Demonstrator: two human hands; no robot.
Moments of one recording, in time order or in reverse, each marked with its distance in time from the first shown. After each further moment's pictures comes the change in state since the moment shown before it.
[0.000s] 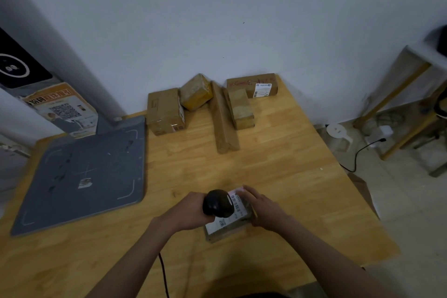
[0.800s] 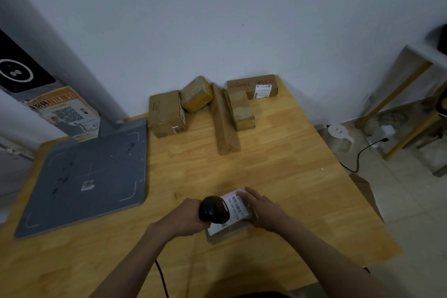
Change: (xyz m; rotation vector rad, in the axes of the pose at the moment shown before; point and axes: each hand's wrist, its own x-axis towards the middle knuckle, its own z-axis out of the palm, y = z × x) left_hand -0.010 -0.013 0.005 -0.029 -0.023 -0.037; right_hand -0.004 -0.002 -0.001 -0.004 -0.014 0.015
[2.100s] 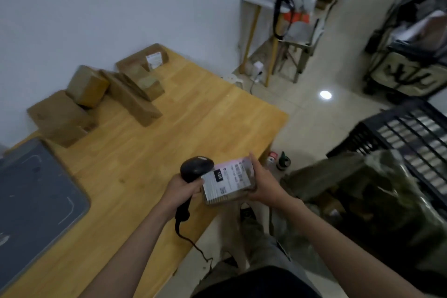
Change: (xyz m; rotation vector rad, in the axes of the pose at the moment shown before) left_hand -0.065 -0.003 0.096 -0.516 -0.150 0.066; right_hand -0.220 -0.101 0.119 0.550 0.547 0.590
